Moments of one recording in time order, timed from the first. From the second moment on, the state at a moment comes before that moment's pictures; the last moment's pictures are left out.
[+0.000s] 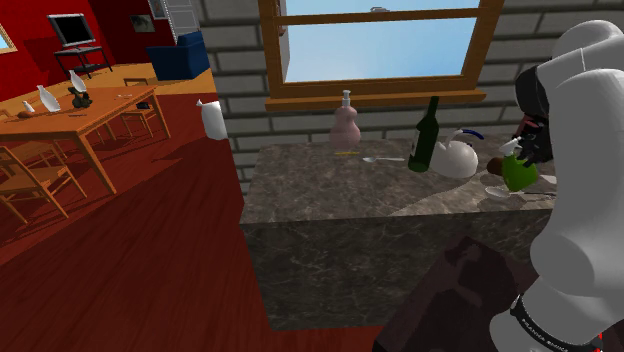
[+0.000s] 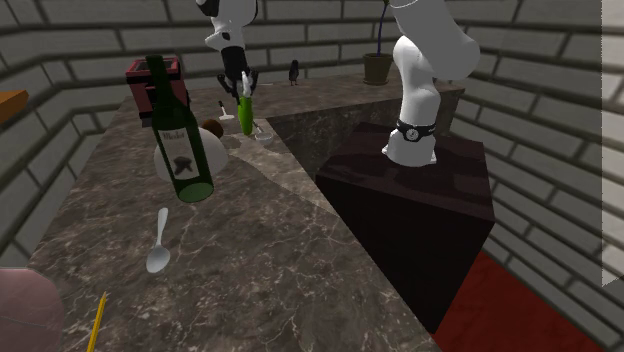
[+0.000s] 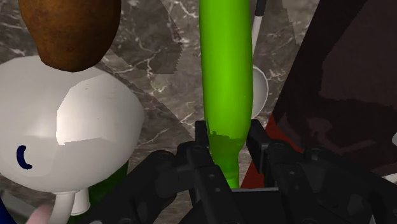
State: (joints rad) arm -0.62 0.68 -0.99 -1.65 0.86 1.52 -2.68
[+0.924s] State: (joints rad) arm -0.64 0.69 -0.99 -1.62 0.85 1.50 -2.67
